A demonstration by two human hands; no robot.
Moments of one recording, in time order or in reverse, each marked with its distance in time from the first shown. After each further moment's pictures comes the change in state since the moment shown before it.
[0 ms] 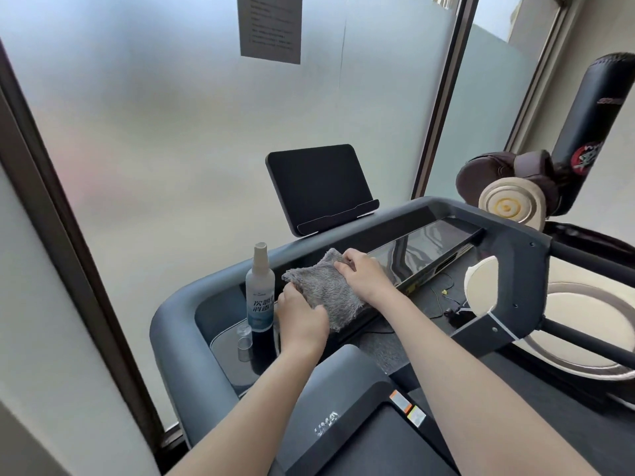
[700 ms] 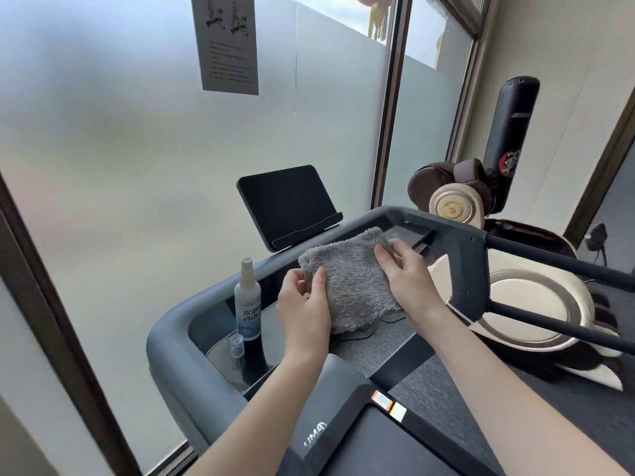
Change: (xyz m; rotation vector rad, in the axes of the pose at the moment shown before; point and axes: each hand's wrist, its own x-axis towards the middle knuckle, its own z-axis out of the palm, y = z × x) left_hand -0.053 0.045 -0.026 -0.630 -0.038 0.201; right_hand -0.117 -0.033 -0.080 0.712 0.347 0.003
